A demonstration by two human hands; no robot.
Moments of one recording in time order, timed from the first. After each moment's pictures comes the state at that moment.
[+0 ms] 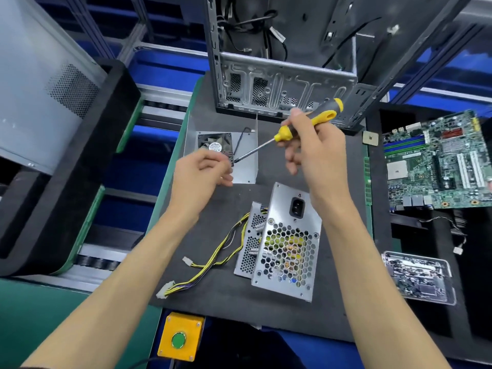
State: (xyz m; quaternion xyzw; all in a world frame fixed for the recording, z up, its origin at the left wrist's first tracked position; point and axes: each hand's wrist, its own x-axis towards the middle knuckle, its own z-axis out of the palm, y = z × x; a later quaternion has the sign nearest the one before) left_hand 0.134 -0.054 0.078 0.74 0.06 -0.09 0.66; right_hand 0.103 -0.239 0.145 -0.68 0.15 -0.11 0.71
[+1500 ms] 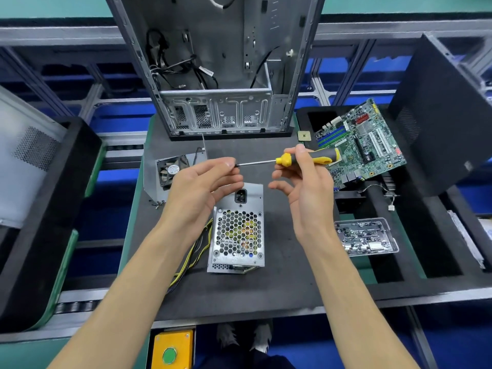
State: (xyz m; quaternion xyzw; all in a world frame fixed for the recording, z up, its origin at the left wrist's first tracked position) left_hand 0.068 -0.118 0.157 0.56 0.01 -0.25 0.79; right_hand -0.004 -0.276 0.147 -0.49 0.21 -0.24 0.81
